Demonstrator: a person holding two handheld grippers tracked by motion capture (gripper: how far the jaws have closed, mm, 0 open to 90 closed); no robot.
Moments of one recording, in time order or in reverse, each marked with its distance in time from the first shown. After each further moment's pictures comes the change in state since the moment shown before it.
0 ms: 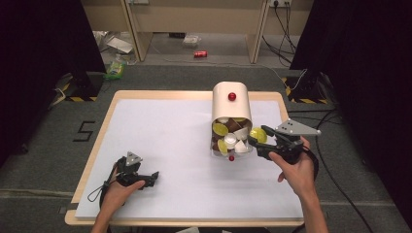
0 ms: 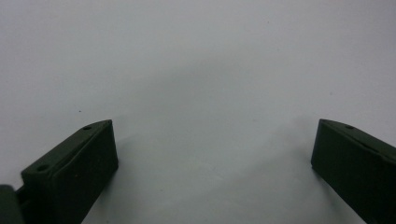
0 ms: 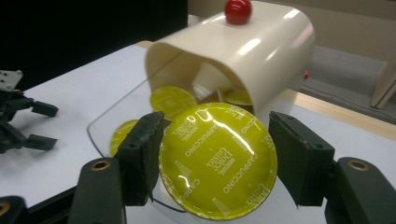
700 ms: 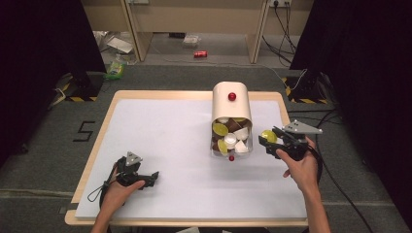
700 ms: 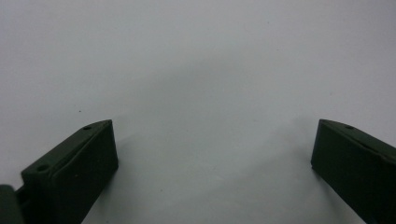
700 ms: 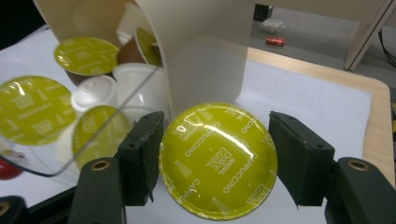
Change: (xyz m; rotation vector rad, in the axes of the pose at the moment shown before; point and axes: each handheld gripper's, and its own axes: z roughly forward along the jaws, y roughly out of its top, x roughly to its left) left arm 0.000 0.000 0.000 -0.001 -0.001 -0.002; right arm -0.045 -0.036 0.021 0.095 -0.094 0.067
